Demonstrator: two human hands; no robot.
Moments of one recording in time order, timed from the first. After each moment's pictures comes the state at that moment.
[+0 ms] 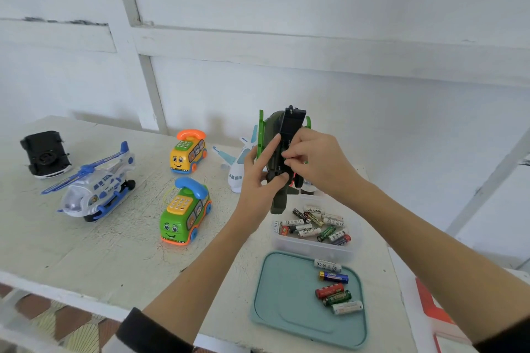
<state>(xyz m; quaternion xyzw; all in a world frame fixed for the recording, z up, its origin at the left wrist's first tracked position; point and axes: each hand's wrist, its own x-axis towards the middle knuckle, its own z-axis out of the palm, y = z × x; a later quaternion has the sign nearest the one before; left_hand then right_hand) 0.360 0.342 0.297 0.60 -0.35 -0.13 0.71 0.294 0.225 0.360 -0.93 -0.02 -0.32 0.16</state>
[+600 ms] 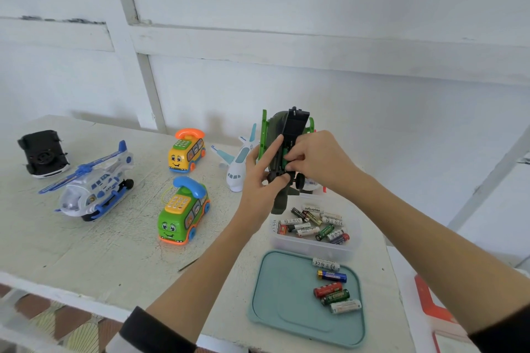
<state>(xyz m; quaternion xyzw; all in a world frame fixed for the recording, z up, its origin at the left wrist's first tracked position) 0.356 0.337 0.294 0.60 -0.34 -0.13 0.71 0.297 0.218 0.370 -0.98 0.05 -0.19 0.09</state>
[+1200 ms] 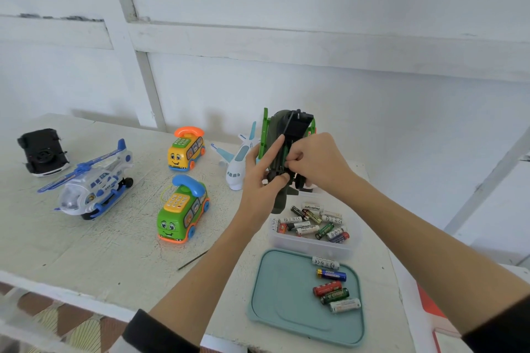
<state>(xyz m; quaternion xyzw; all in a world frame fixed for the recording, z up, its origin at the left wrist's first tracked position) 0.356 0.335 0.291 0.61 -0.35 -0.11 0.71 0.296 0.223 0.363 -0.96 0.11 -0.19 0.14</state>
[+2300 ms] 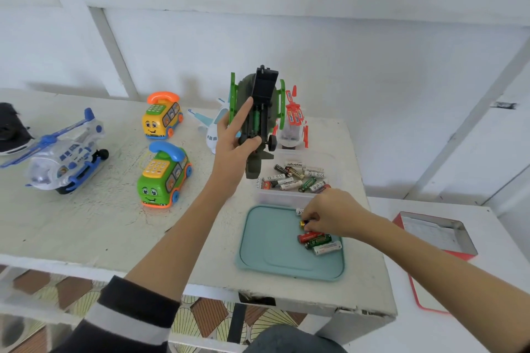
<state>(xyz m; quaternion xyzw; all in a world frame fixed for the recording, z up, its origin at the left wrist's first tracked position) 0.353 0.349 0.283 0.63 -0.32 -0.14 0.69 0.196 0.222 0.245 -0.99 0.10 0.08 0.06</state>
